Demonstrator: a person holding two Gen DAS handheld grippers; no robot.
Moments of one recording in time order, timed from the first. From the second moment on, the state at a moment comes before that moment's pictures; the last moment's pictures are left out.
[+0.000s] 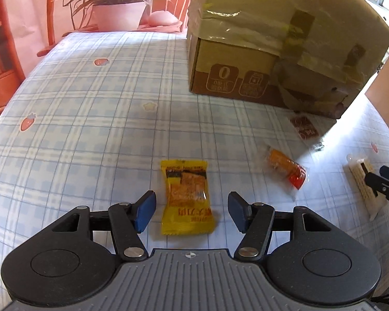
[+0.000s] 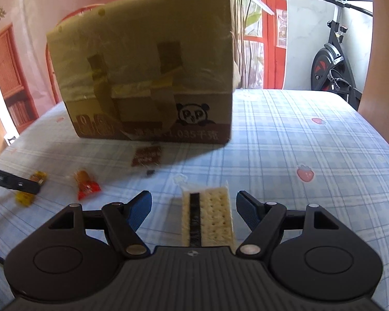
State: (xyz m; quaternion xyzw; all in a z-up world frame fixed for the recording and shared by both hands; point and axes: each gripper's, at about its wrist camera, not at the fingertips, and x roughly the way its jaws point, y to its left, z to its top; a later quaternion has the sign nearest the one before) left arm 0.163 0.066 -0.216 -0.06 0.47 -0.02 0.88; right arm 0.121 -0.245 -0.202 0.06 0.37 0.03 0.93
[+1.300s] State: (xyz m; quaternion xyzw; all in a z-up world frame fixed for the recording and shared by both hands) left arm 0.142 0.064 -0.213 -0.05 0.41 0.03 0.91; right arm 0.119 -0.238 -0.220 0.05 0.39 0.05 0.92
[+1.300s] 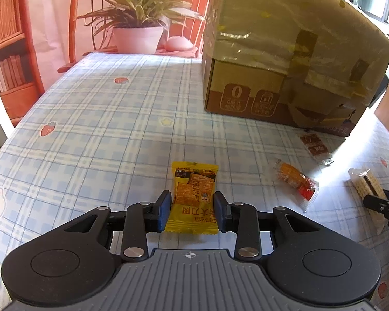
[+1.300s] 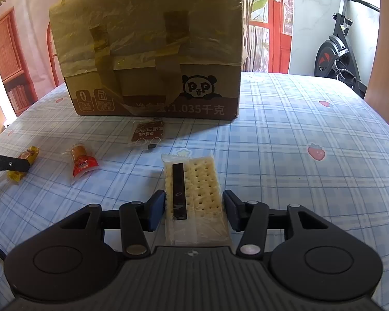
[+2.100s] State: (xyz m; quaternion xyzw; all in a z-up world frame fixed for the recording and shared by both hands) left arm 0.164 0.040 -0.093 -0.03 0.27 -0.04 0.96; right arm 0.148 -0.241 -0.118 0.07 0.26 0.09 0.96
